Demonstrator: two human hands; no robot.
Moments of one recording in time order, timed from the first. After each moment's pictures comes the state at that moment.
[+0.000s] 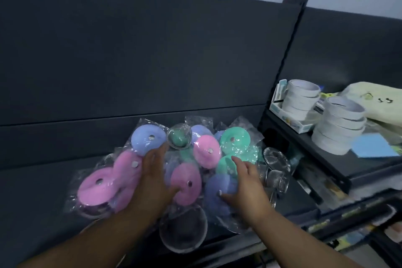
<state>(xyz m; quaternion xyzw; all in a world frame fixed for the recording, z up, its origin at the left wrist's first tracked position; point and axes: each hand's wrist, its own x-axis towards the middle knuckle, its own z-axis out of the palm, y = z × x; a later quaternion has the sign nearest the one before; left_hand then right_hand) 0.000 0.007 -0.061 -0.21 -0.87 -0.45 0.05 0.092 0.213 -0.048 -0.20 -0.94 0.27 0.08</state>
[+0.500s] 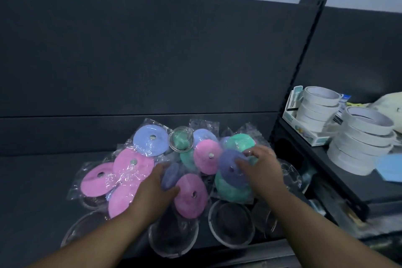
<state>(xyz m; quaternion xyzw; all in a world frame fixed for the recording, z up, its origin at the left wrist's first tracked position) 0.021 0.029 -0.050 -0.08 -0.89 -0.45 -0.07 0.047 0.282 -0.028 -0.20 -0.90 0.35 0.19</state>
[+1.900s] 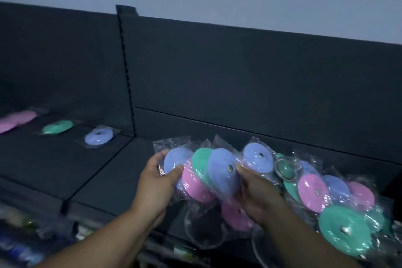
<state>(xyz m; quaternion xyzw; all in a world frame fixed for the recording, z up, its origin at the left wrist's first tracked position) 0.062 -0.168 -0.002 0.13 -0.62 -0.76 0.12 0.022 0.032 0.001 -0.13 -0.51 0.84 -0.15</state>
